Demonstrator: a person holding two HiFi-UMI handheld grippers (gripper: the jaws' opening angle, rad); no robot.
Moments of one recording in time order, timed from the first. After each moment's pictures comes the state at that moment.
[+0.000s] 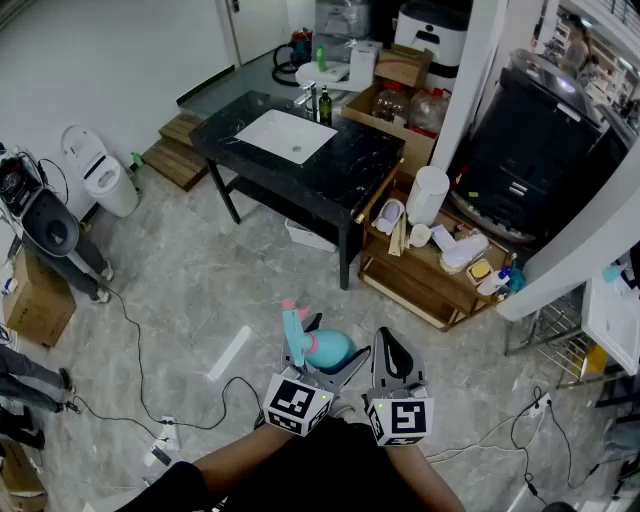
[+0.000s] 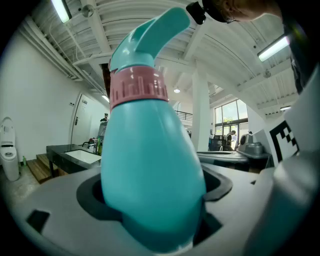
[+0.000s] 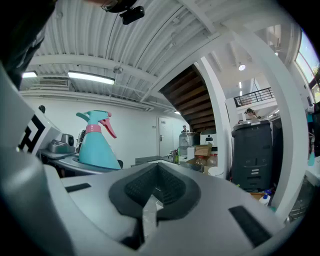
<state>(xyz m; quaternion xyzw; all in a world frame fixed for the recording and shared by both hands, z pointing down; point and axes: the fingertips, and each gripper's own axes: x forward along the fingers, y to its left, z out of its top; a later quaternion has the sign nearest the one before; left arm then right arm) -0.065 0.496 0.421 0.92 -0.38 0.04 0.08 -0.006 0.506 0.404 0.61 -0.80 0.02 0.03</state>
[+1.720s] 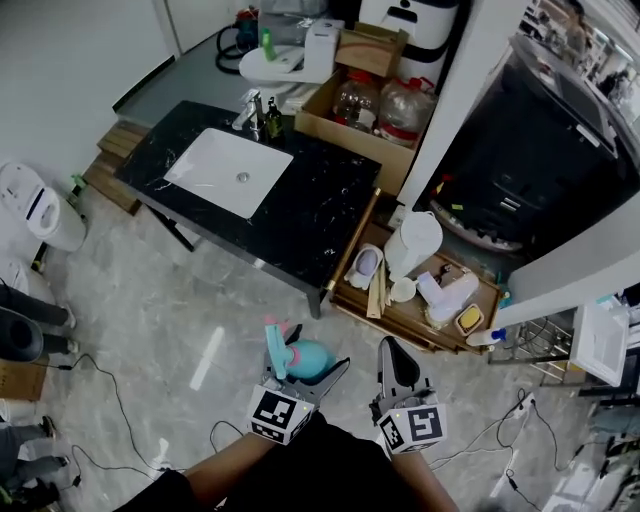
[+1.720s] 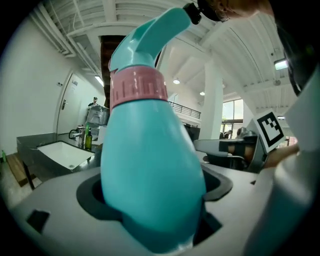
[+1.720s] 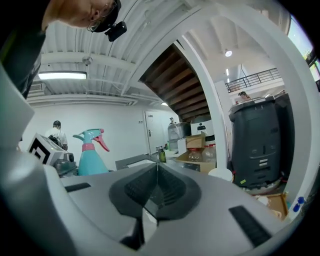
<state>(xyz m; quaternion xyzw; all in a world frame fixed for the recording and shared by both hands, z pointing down) -0.005 0.176 0.471 0.94 -0.31 0.08 0.12 0.095 0.199 0.429 0.64 -0.76 0.09 0.01</state>
